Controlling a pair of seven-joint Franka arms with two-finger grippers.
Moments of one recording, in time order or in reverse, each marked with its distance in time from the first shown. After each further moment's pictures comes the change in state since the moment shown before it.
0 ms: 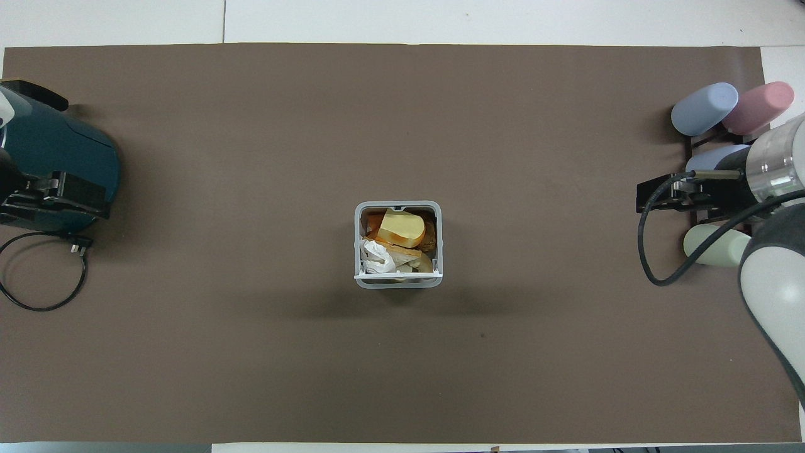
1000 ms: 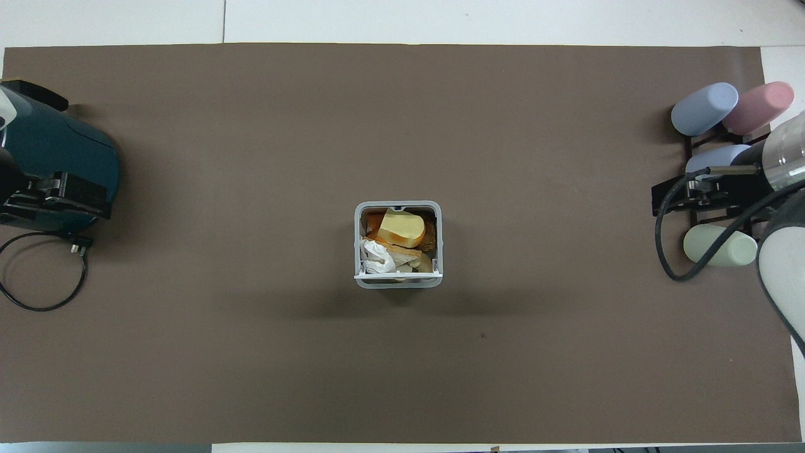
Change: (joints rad) left arm 0.000 0.000 -0.003 0.000 0.000 0.000 0.000; right arm 0.053 0.033 -0.063 0.069 -0.037 -0.085 -0.042
